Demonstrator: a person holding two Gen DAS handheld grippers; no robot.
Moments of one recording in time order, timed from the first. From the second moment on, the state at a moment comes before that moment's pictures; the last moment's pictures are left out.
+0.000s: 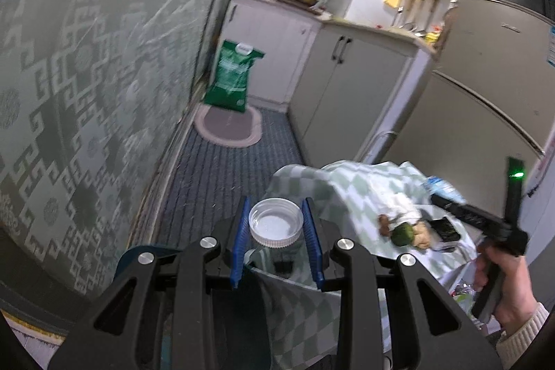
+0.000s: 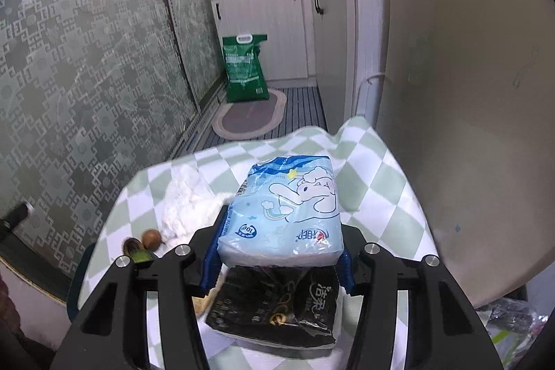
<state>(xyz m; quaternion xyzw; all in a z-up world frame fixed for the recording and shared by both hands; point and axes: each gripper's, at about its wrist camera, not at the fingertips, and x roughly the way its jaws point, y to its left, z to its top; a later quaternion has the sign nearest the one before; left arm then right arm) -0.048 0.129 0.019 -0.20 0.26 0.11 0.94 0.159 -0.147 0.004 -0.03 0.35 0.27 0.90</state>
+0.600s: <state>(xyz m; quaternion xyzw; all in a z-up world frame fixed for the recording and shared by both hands) -0.035 0.157 -0.052 -0.21 0.41 0.15 0.88 0.106 -0.106 0.060 -0.03 0.29 0.36 0.88</state>
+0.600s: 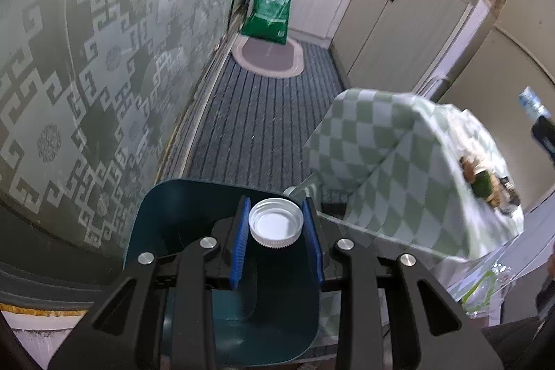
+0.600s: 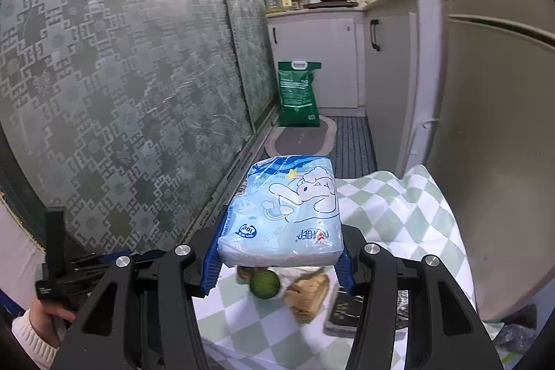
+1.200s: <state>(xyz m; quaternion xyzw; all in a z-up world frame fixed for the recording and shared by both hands) -0.042 0.175 -0.094 -0.20 0.48 0.16 0.84 0.050 -0.040 0.063 -0.08 0.30 0.46 0.84</state>
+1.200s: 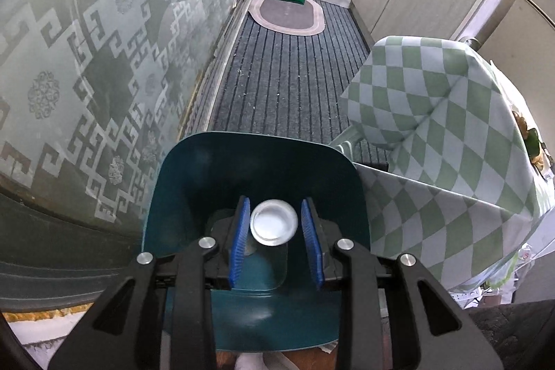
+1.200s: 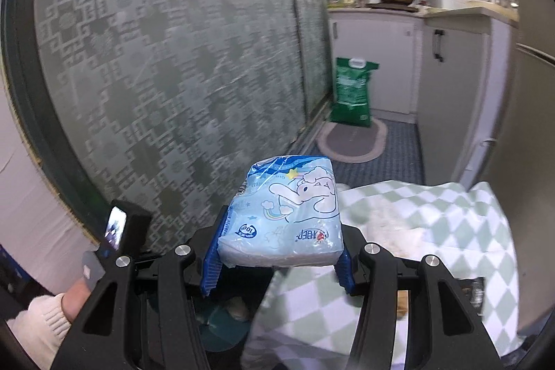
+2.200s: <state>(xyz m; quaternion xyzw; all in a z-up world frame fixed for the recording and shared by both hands) -0.086 0.186 -0.012 -0.22 0.27 0.15 0.93 0.010 0.054 -0.043 -0.18 0.42 0.50 0.73</state>
